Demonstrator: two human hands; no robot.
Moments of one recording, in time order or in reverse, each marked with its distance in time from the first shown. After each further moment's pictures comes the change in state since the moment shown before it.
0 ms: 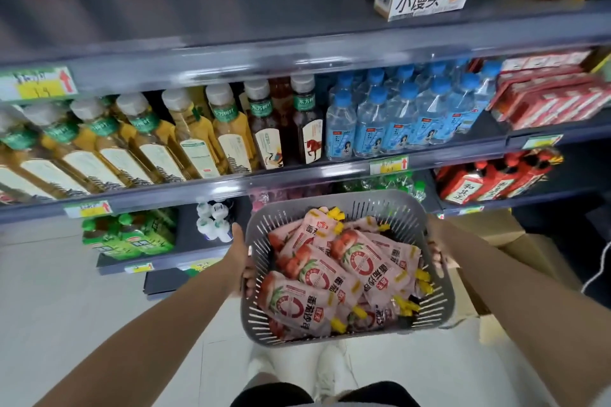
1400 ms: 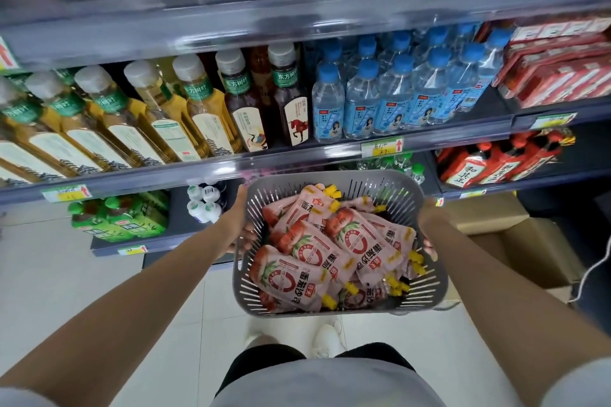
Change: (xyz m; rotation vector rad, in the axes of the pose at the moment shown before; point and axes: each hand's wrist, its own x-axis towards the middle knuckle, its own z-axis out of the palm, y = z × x) left_hand 0.020 0.038 0.023 0.130 0.062 0.172; right_hand 0.084 0.018 0.005 0.028 0.249 0.014
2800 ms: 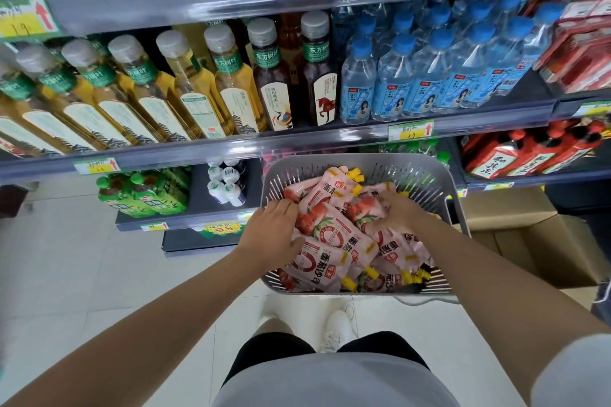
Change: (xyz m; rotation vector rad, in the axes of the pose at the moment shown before) left_hand -0.038 -0.047 0.024 1.186 0.293 0.927; right_hand -0.043 -0.004 0.064 -0.698 -0.393 -0.638
